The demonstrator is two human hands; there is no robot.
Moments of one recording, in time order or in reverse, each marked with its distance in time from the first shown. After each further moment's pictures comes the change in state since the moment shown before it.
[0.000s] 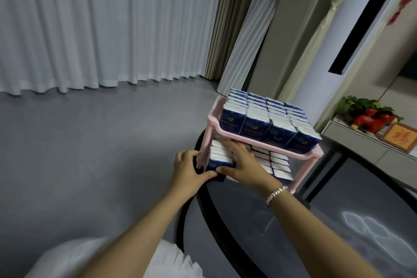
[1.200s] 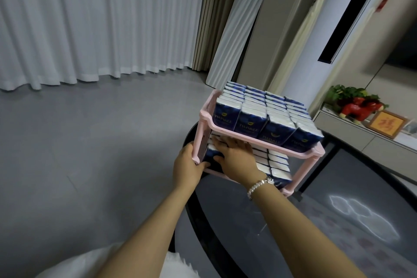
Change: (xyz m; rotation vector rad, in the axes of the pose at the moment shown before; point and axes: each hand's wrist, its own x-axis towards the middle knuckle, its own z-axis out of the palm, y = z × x) left_hand 0.055 -0.007 0.052 -0.070 0.070 -0.017; right_hand 0.042 0.038 0.018 -0.612 0.068 0.106
